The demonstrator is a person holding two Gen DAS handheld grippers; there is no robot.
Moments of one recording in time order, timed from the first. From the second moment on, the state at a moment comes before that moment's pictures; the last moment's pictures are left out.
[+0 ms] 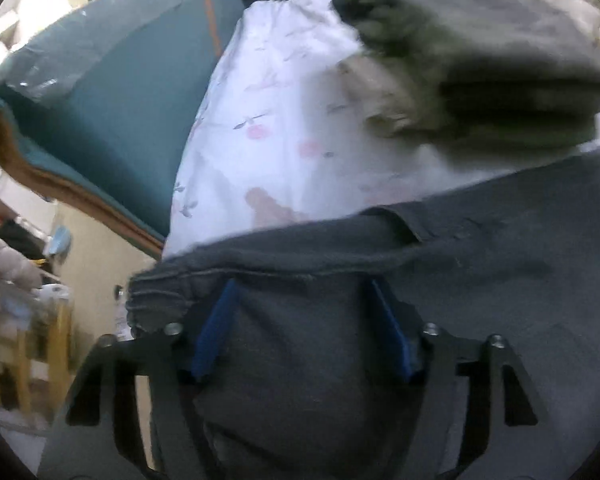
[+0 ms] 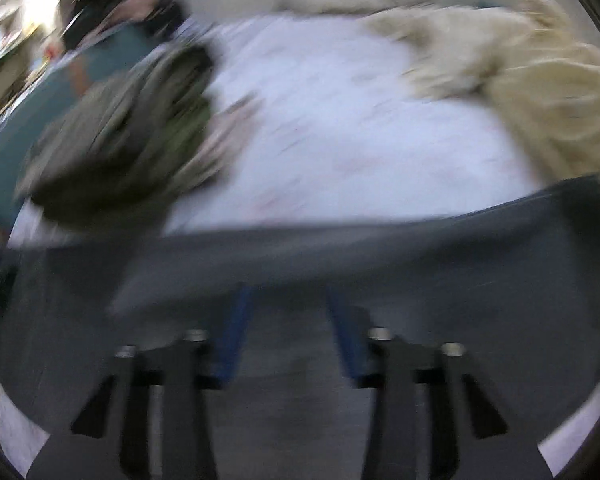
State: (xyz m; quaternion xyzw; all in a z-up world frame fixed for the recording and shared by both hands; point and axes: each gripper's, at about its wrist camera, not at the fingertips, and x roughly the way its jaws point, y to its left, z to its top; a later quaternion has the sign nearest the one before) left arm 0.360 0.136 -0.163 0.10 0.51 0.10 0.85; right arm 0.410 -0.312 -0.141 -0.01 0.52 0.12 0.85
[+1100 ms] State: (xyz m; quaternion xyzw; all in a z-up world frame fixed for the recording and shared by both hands) left arm 0.332 0.108 -0.182 0.02 0.54 0.04 0.84; right arm 0.319 -0.689 -0.150 0.34 0.38 -0.15 0.84
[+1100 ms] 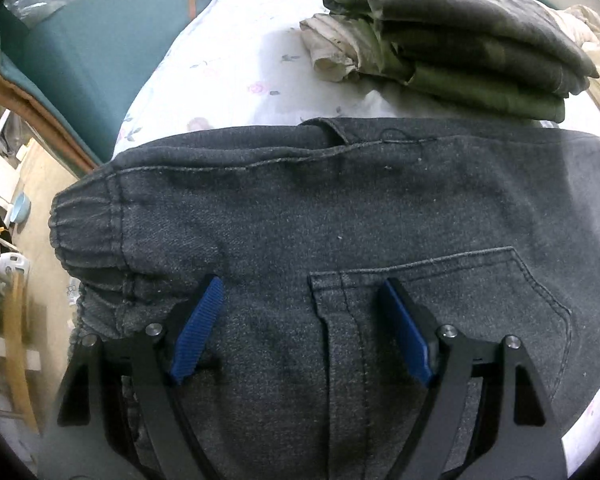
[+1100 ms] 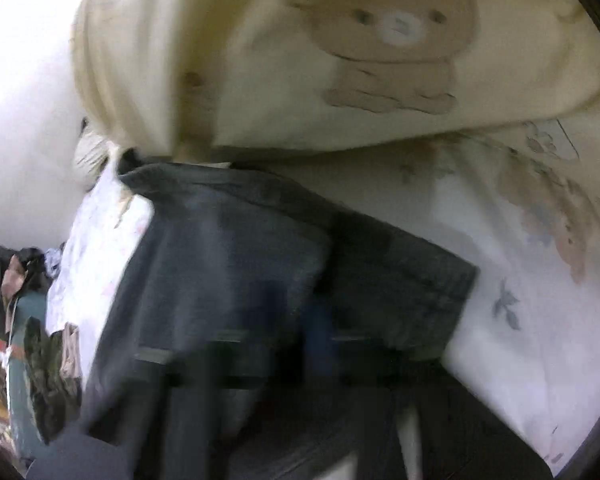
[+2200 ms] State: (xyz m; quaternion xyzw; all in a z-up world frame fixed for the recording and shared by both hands) left arm 0.329 0.111 -0.177 0.04 0.54 0.01 0.84; right arm 0.341 -0.571 -0.159 0.11 0.50 -0.11 0.85
